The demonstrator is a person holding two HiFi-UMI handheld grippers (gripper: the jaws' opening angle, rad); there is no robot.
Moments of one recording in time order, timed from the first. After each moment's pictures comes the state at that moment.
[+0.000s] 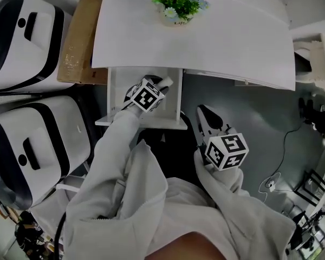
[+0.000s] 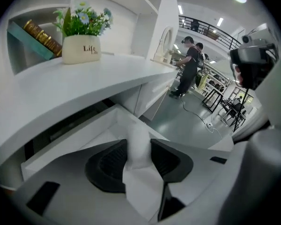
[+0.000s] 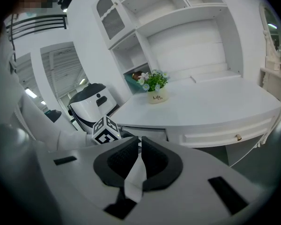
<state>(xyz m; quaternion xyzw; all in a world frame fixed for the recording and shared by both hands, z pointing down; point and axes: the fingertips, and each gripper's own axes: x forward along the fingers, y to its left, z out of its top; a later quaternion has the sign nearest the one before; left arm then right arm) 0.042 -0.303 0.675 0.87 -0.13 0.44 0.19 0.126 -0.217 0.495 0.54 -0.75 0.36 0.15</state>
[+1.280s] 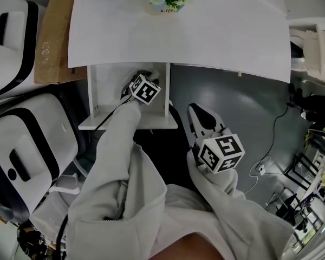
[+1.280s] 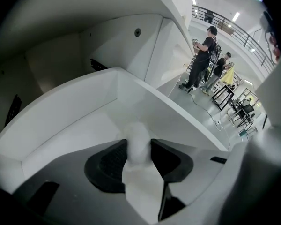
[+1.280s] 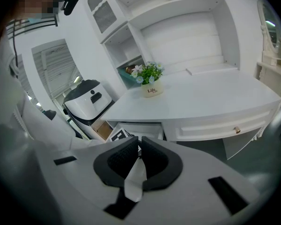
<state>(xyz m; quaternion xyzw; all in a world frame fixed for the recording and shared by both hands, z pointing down) 0.057 -0.299 0.778 0.82 -0.17 0.50 0.22 0.130 -0.218 0.517 0.54 -0.72 0.39 0.17</state>
